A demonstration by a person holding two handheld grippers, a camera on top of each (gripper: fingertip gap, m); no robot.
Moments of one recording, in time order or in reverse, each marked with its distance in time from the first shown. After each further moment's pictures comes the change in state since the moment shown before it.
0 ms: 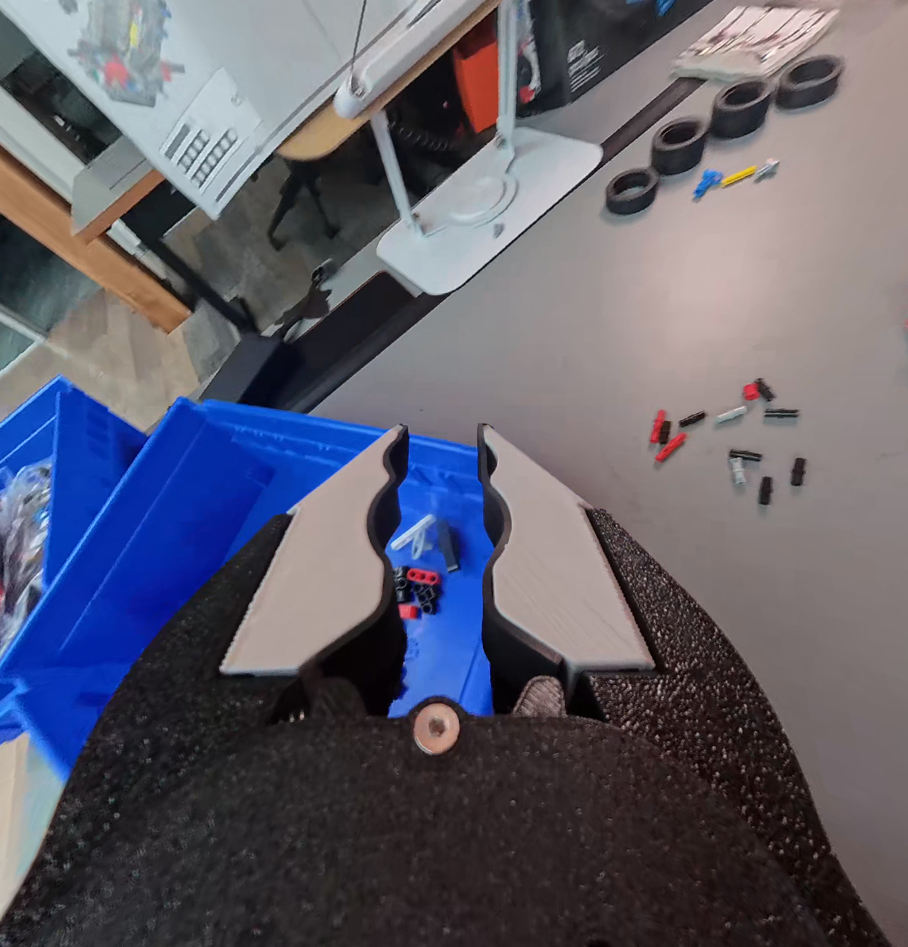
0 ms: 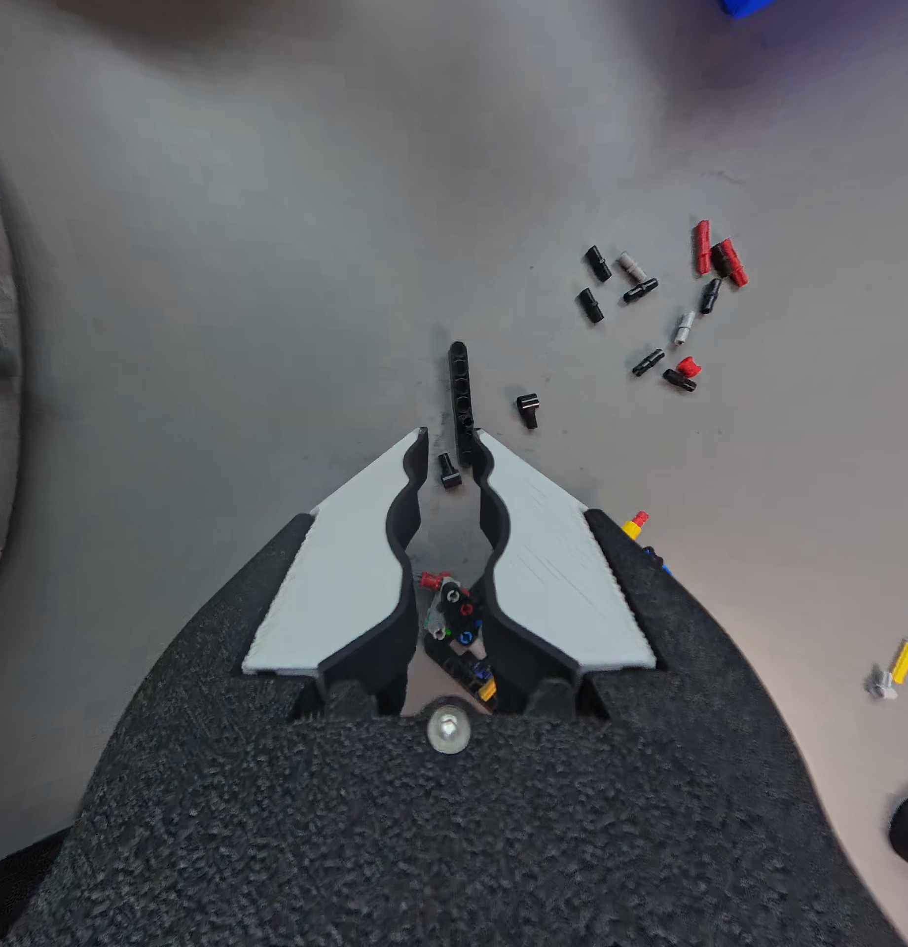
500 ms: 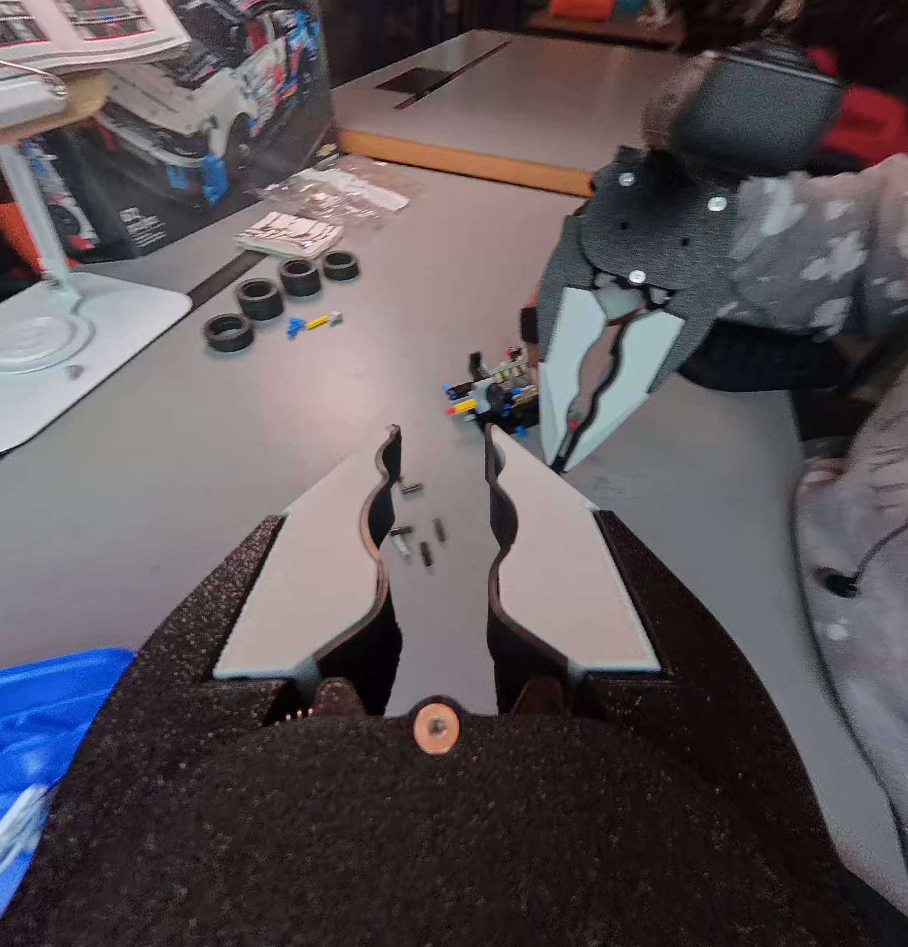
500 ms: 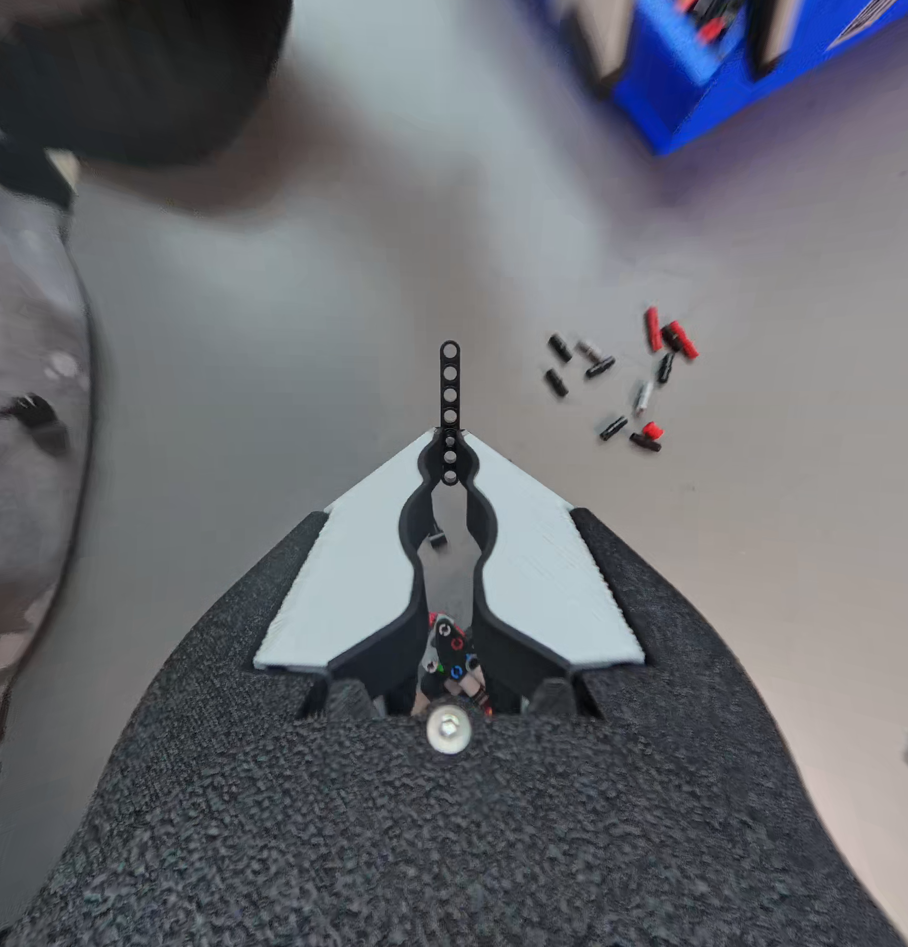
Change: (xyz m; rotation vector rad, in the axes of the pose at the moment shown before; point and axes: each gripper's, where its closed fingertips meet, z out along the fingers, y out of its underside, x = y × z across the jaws) left arm 0.136 -0.036 -0.026 0.262 0.792 -0.107; right arm 0.011 -0.033 -0.011 0.181 -0.050 0.073
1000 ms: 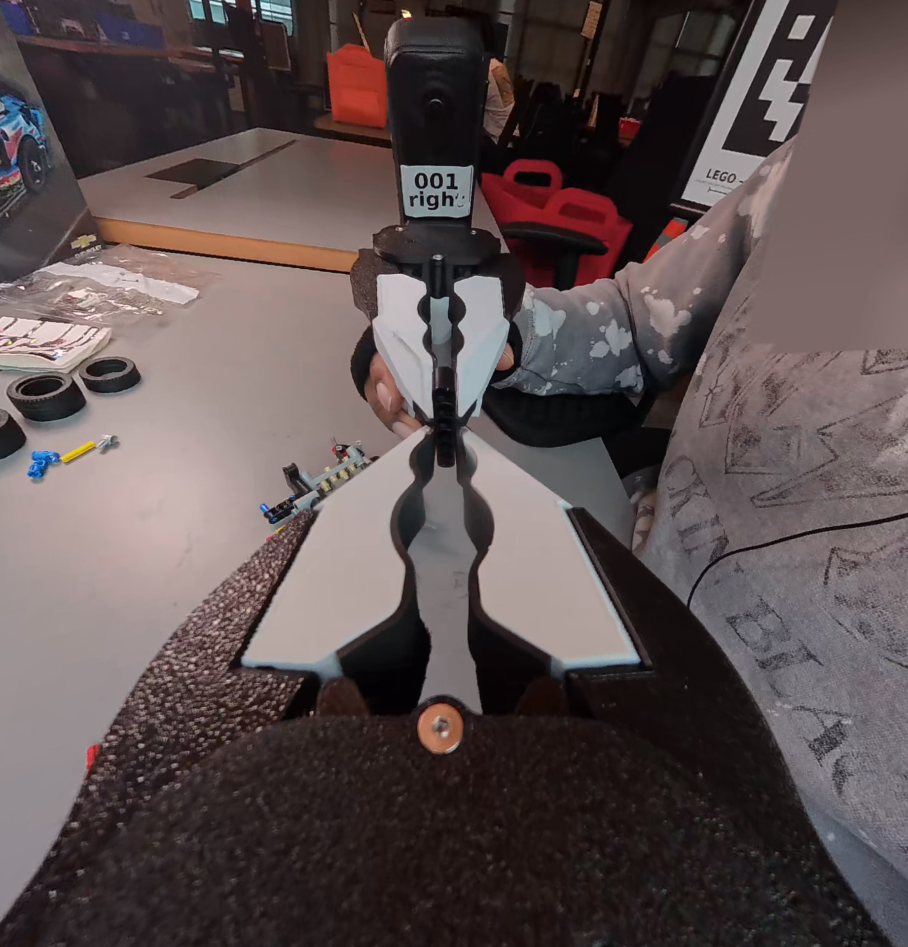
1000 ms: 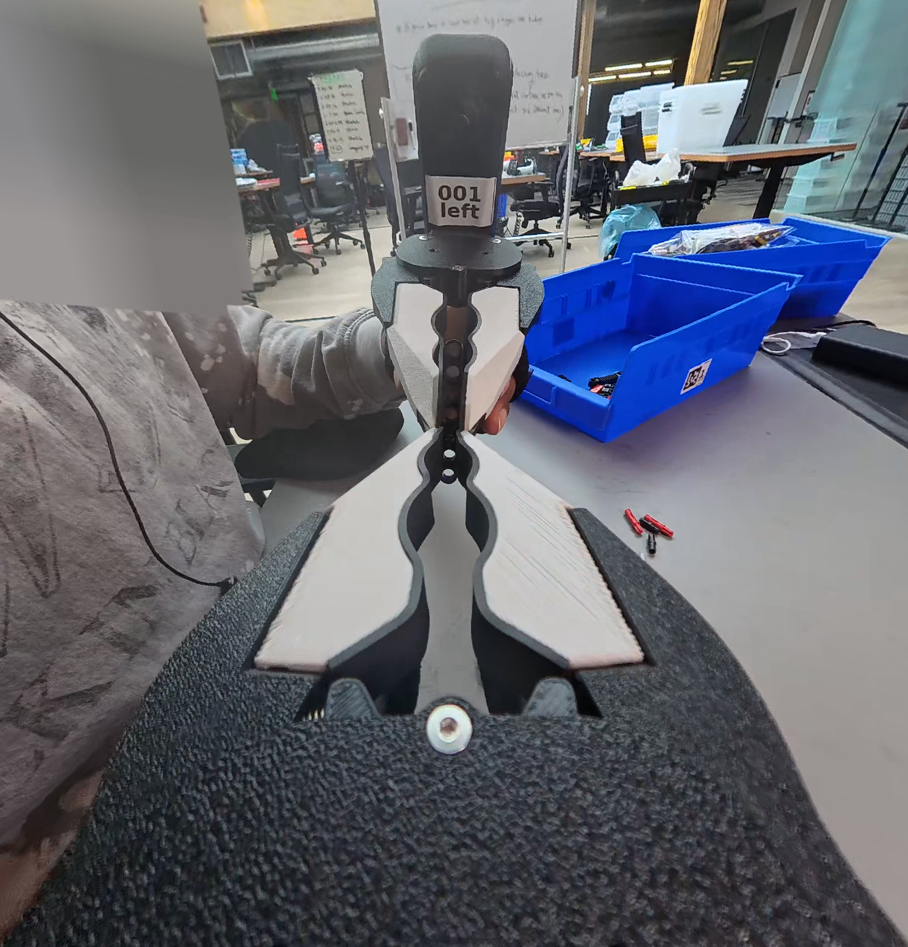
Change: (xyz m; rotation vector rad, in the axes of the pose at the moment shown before) left arm 0.083 -0.031 0.048 0.104 0.321 0.040; right arm -0.009 -0.054 -0.085 0.765 -0.064 0.127
